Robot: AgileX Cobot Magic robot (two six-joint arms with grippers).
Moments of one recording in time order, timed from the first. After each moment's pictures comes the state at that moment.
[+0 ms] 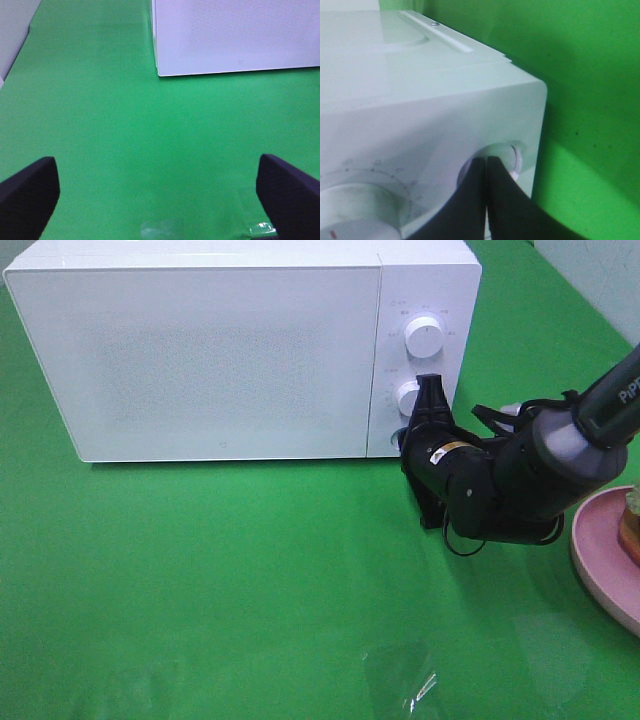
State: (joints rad) left arm 0.08 -0.01 -0.52 -0.16 1.08 0.16; right arm 0.52 2.15 -0.85 0.49 -0.89 1.34
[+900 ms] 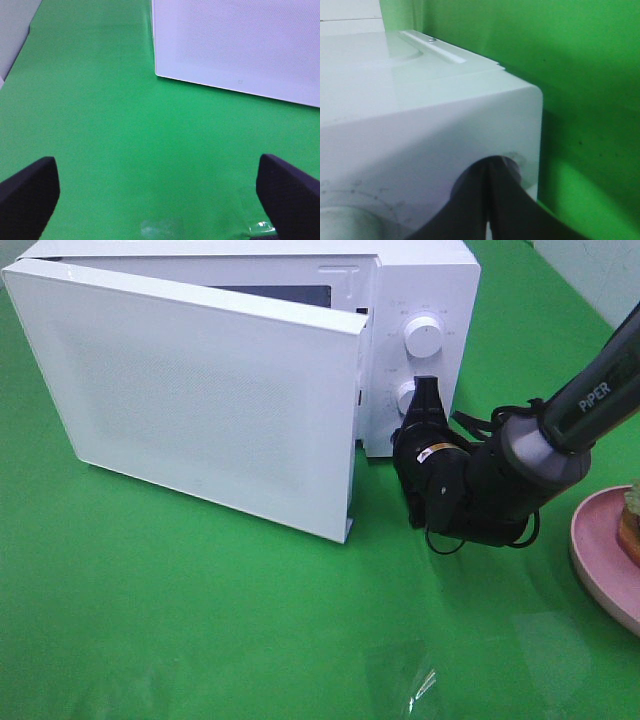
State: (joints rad) left arm 0.08 -0.01 -0.52 -0.16 1.08 0.16; right arm 0.53 2.21 -0.93 0.62 -0.92 1.32
